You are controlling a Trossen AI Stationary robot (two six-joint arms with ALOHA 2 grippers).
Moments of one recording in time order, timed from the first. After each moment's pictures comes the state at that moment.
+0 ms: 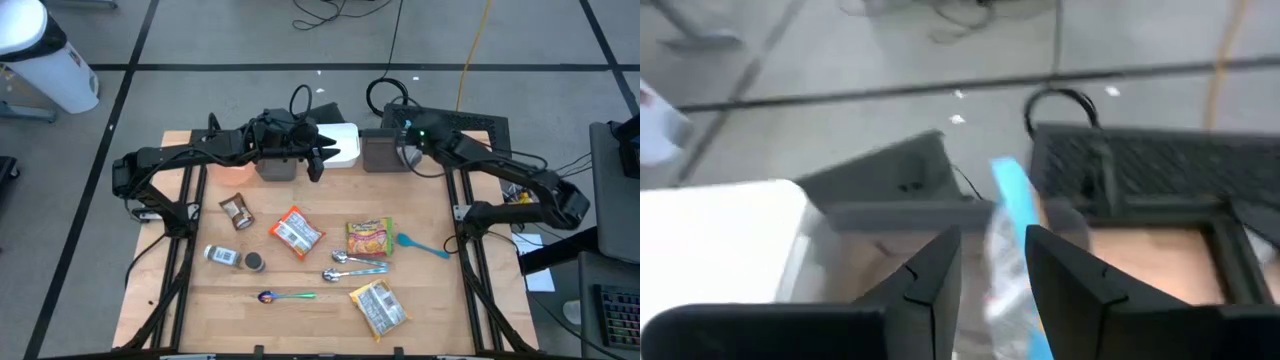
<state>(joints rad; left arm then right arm) 0.28 1.54 1.40 -0.16 0.05 -0.13 -0.71 1.12 0.80 -0.33 0.47 0.63</state>
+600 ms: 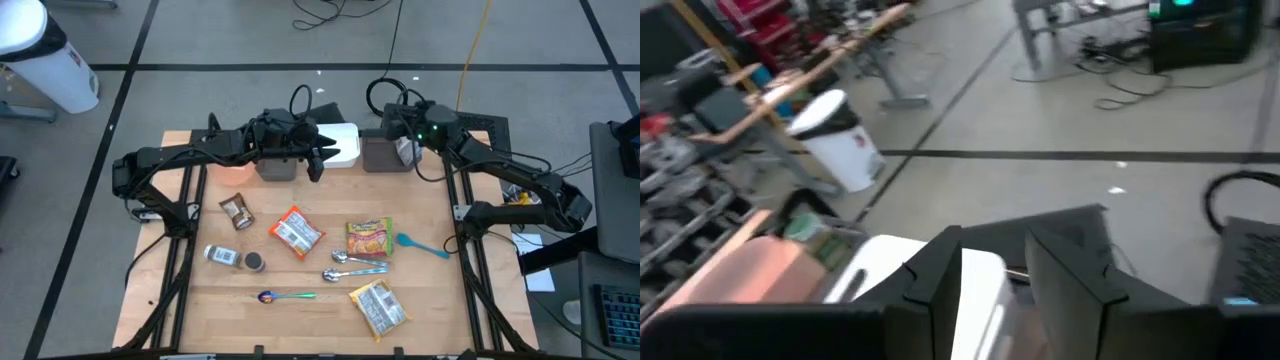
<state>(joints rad) 0.28 1.54 1.40 -0.16 0.05 -0.13 -0.70 1.10 0.80 0.04 0.17 0.49</state>
